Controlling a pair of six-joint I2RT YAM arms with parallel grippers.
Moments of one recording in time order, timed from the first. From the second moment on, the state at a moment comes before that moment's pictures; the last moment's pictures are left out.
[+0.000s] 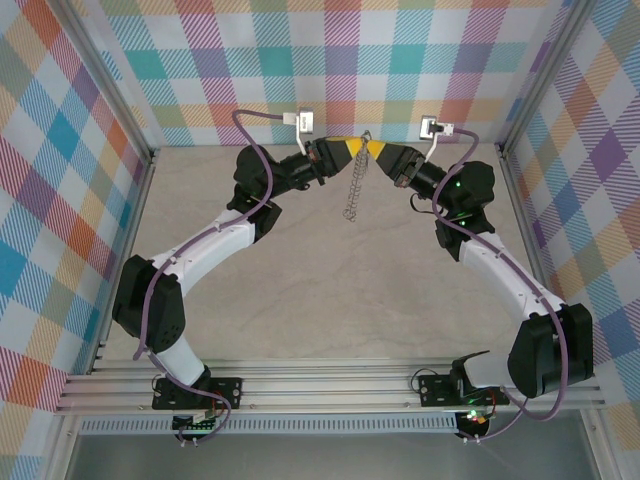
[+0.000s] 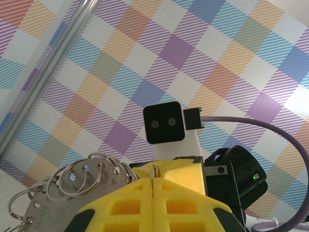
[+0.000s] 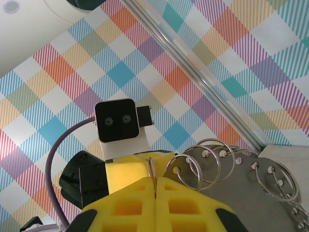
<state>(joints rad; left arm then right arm) -0.57 1.67 1.36 0.74 0.66 -0.87 0.31 1.33 1.04 0.72 -0.74 1.04</state>
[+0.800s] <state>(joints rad) -0.57 1.66 1.36 0.72 0.67 -0.86 0.32 1.33 1.04 0.71 -0.74 1.03</state>
